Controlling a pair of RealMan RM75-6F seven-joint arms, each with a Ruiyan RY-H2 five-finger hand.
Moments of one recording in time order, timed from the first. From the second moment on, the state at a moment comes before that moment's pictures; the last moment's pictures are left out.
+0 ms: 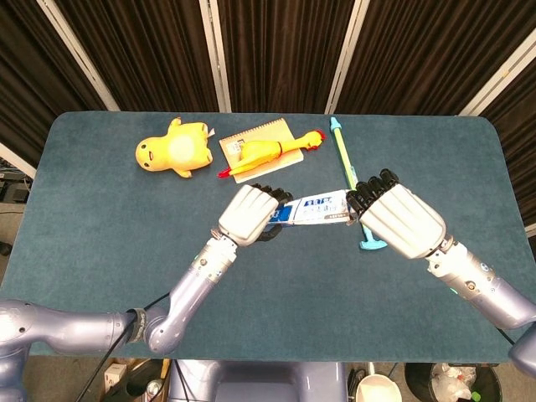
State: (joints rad) left arm -1.05 -1.68 -0.37 -1.63 1.00 1.11 0.62; right arm 0.67 -0.80 0.24 -1.75 -1.81 1.20 -0.45
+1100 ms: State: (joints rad) left arm -1.06 -1.84 -0.37 -1.41 1.19 1.21 0.43; right arm 0.62 -0.92 0.29 -1.63 -1.87 1.44 -0.53
